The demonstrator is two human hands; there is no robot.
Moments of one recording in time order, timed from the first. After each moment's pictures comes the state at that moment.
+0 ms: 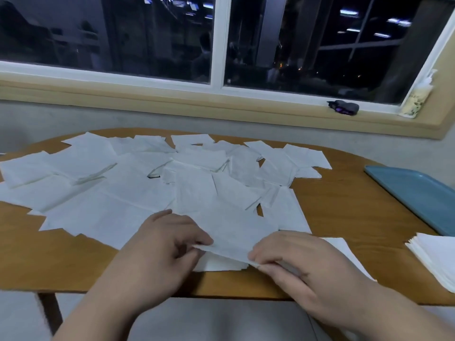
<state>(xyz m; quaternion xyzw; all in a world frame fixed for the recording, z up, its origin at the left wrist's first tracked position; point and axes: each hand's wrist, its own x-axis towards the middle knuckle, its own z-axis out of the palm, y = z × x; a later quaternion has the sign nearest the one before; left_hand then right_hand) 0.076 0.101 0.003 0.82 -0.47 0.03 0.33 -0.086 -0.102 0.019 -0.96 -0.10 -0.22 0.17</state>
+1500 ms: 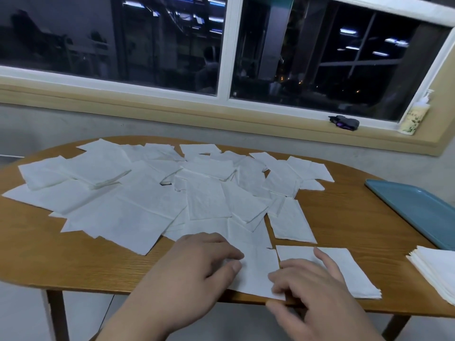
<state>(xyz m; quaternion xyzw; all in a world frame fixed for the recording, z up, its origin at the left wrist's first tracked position) 0.062 0.100 -0.001 0.78 -0.53 -0.03 0.34 -0.104 -0.077 -0.015 -0.97 0.07 -0.23 0.03</state>
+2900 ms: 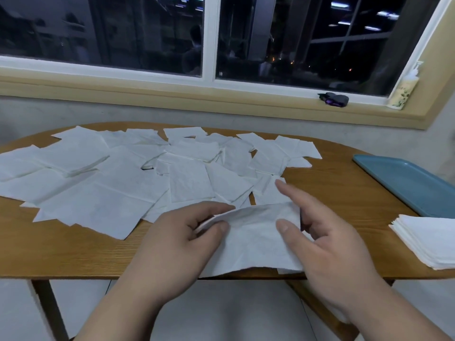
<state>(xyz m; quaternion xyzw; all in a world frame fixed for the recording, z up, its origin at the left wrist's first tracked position) 0.033 0.087 0.019 0.74 -0.42 -0.06 0.53 -0.110 -0.077 0.027 -0.86 0.13 -0.31 0.39</state>
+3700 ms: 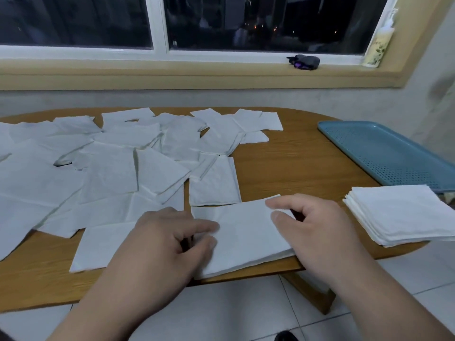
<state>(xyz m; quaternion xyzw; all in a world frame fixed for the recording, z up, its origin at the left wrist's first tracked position) -0.005 -0.009 -0.008 0.80 -0.48 -0.01 0.36 -0.156 -0.187 -0.001 -0.84 0.31 -0.24 0.36</state>
